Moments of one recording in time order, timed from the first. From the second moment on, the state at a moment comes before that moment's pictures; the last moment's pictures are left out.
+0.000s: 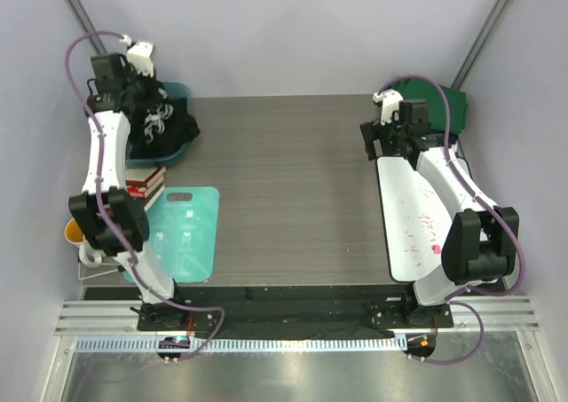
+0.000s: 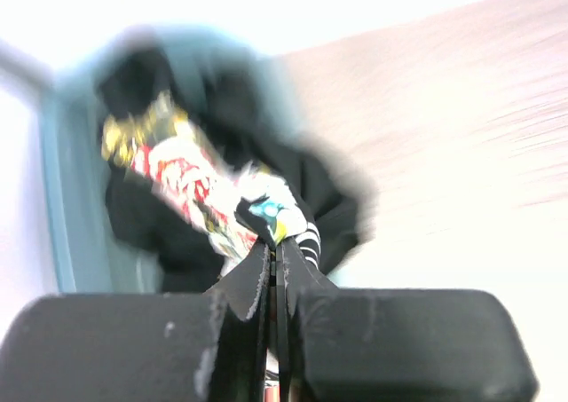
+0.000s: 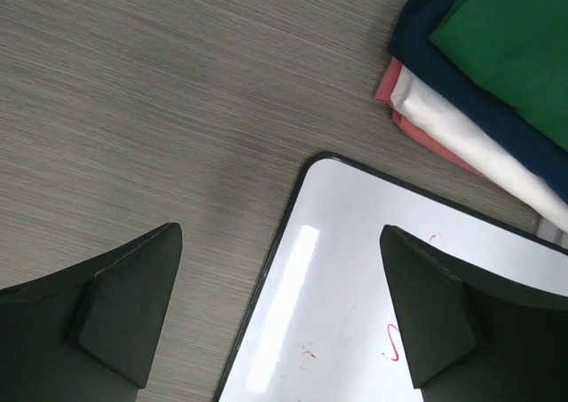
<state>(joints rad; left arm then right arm) 0.21 1.89 1.88 -0.56 0.33 0.29 0.09 1.55 1.25 -0.37 -0.10 -0.26</state>
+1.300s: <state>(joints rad) -0.29 1.60 1.11 -0.28 0.19 0.39 0.55 1.80 1.18 -0.60 -0.25 -0.34</state>
